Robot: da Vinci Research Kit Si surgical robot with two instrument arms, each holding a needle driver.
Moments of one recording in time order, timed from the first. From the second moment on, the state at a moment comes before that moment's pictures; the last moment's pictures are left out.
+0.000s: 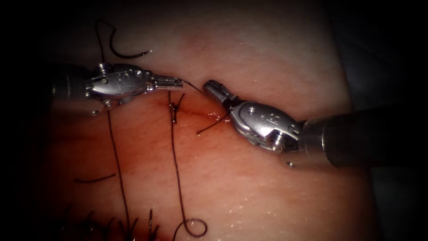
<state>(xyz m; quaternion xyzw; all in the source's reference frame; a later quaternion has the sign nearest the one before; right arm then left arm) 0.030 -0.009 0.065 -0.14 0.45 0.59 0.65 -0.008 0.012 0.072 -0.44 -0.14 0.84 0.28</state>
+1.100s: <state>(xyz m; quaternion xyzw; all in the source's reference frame) 0.034 -0.019 0.065 -0.14 0.40 0.57 0.71 -0.011 0.027 0.083 -0.40 -0.10 0.85 0.32</state>
